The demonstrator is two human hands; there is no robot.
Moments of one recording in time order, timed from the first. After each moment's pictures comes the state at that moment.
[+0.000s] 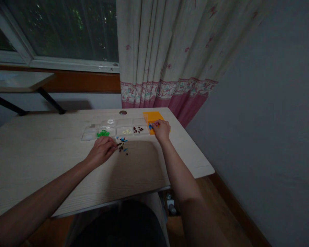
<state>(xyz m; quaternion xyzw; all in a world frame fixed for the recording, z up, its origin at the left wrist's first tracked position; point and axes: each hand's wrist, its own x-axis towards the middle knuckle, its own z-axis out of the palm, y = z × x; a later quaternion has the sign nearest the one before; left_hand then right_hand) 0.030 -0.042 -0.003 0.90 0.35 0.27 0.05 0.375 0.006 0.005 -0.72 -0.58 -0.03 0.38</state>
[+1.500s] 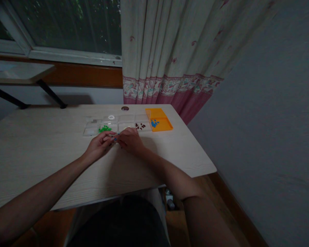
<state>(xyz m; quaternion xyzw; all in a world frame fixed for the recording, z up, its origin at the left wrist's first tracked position) 0.030 -0.036 -0.017 0.65 0.36 0.44 0.50 0.234 -0.048 0.014 -0.41 -0.87 0.02 0.28</state>
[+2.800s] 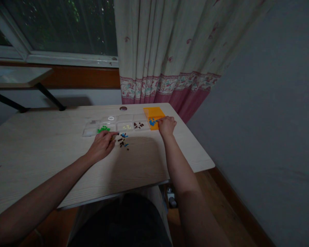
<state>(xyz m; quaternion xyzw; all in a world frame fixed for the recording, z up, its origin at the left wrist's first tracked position) 0.029 -0.036 -0.008 0.88 0.40 0.25 0.05 0.394 0.006 -0.003 -0.80 -0.54 -0.09 0.25</state>
